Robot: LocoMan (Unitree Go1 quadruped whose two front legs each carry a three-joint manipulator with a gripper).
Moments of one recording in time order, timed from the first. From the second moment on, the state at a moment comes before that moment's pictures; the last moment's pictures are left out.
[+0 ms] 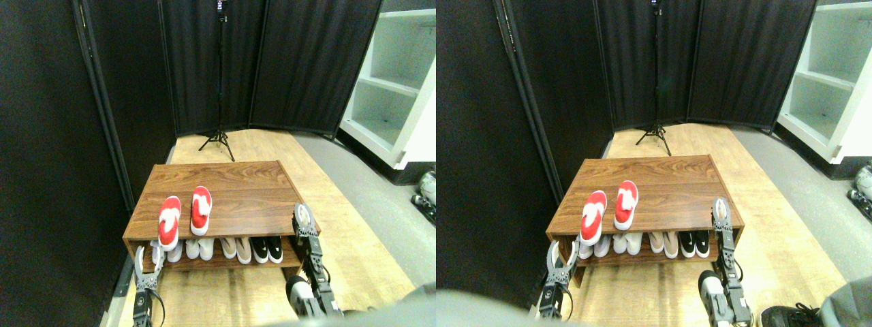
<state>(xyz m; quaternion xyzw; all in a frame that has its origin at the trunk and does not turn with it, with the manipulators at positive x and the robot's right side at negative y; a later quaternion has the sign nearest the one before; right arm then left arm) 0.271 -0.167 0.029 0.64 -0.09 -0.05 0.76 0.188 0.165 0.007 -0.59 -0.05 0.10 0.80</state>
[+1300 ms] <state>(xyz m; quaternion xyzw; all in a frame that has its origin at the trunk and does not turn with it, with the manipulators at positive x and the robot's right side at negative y) 0.266 -0.173 0.032 0.63 -0.09 -0.05 0.77 0.297 0.181 -0.060 -0.61 0.01 0.11 0.78</state>
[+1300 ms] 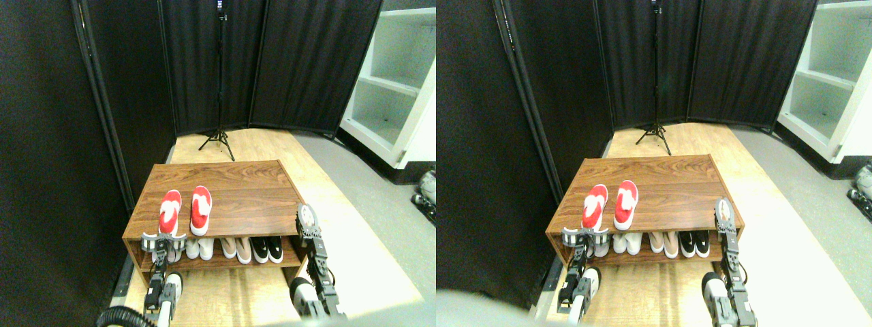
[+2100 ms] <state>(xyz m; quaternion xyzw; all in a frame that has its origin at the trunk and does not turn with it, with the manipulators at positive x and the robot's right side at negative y) 0.260 -0.174 0.033 0.62 -0.09 -0.05 0.77 0.258 0.179 -0.057 -0.59 0.04 0.12 0.80</state>
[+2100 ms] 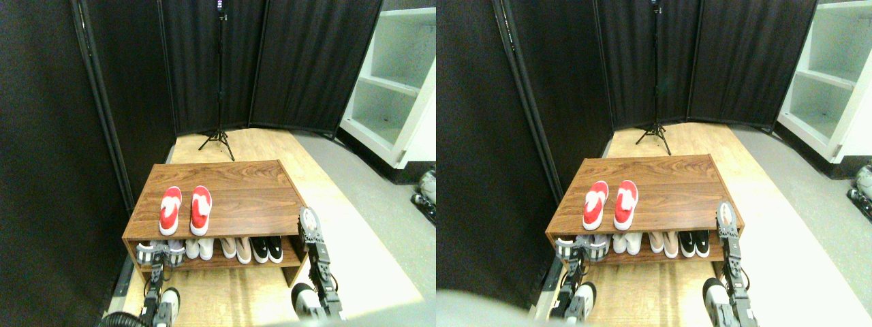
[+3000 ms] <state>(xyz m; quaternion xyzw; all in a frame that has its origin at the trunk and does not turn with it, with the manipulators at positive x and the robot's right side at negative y) 0.266 -0.171 0.035 0.63 -0.10 -0.04 0.77 0.251 0.276 -0.022 -0.44 -0.16 0.14 0.87</state>
